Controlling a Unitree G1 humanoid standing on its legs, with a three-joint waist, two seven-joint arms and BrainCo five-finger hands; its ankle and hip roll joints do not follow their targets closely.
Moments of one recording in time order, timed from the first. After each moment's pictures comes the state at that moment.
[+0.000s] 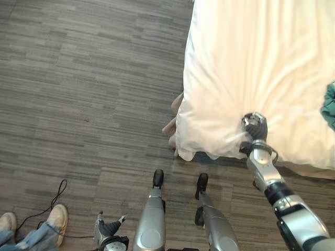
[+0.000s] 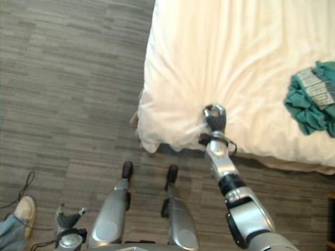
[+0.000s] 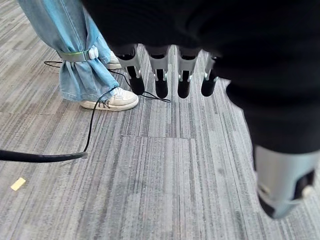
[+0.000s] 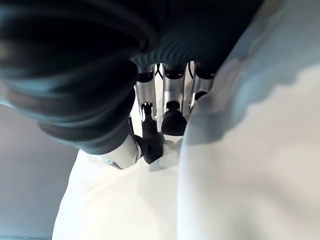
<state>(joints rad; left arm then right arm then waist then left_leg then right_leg) 0.00 0.29 -0.28 1.20 -0.26 -0.33 0.55 -0.45 -0.31 0.24 0.76 0.40 -0.39 -0.39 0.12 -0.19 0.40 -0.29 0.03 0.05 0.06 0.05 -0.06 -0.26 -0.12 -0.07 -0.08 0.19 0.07</state>
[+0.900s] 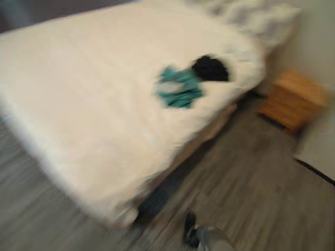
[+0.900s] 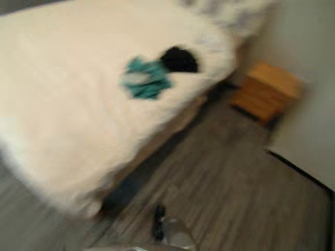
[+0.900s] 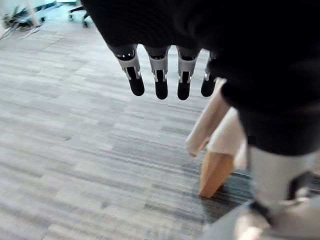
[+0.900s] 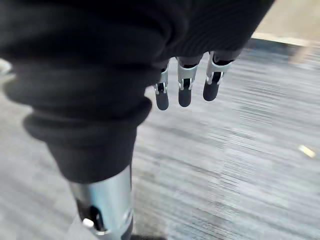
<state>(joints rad) 0.21 0.17 -0.29 1.28 0.07 -0.12 0.67 0.19 -0.14 0.17 1.31 0.36 0.03 -0.24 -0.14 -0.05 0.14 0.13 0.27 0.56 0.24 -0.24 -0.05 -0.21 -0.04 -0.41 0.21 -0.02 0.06</state>
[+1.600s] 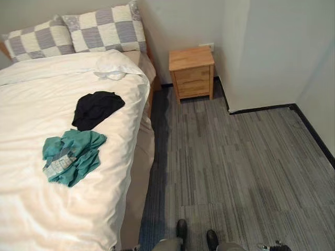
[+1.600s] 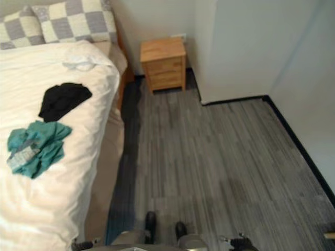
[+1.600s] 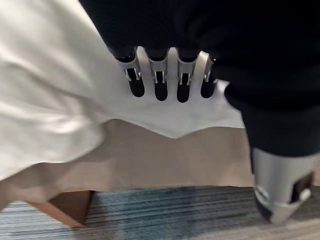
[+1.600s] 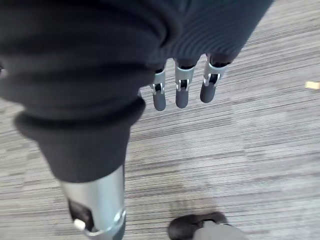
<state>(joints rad) 0.03 0.16 -0.25 1.21 -0.24 0.00 0.47 0.02 -0.33 0.19 1.29 0.27 -0.03 -0.17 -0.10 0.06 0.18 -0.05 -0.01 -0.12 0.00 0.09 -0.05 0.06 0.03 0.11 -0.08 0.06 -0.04</state>
